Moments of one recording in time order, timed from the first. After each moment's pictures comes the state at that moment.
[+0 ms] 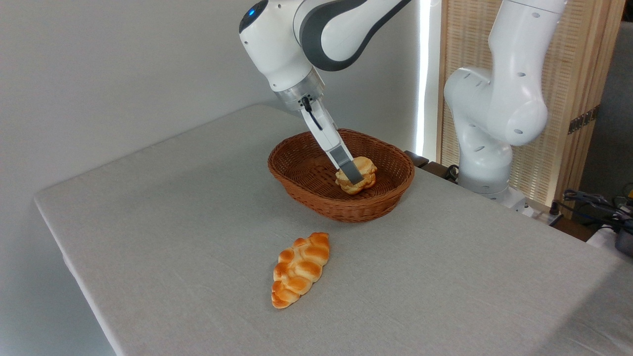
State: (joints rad) arm -0.35 -0.36 -0.10 -2.40 -0.05 1.65 0.86
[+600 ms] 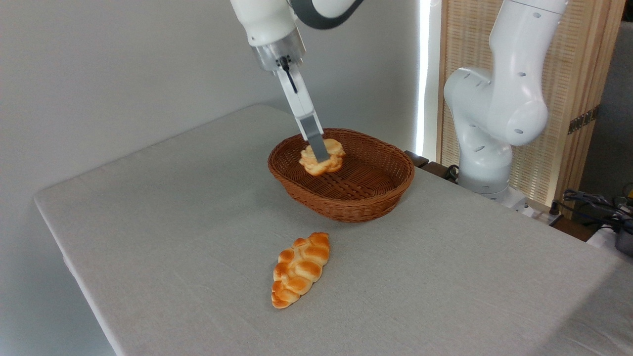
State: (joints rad) arm -0.35 -0.37 -0.09 -2.23 -0.05 1.66 0.86
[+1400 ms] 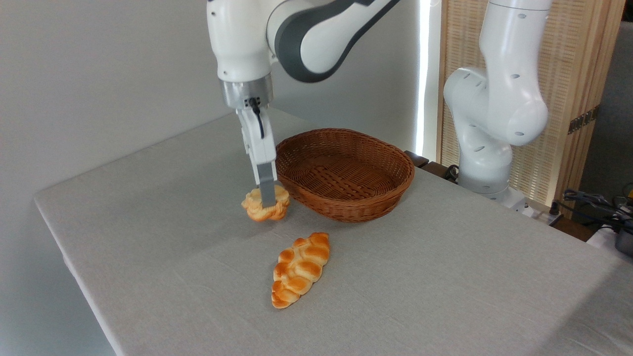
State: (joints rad) arm -0.34 -0.18 0.00 -2.21 -0.06 2.08 0.86
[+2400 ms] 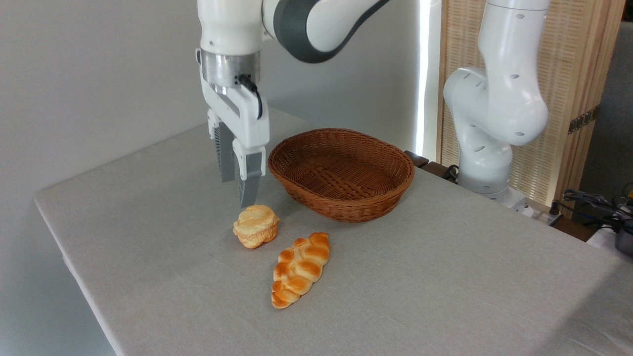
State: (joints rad) arm -0.34 -0.17 0.10 -2.06 -0.06 2.08 0.72
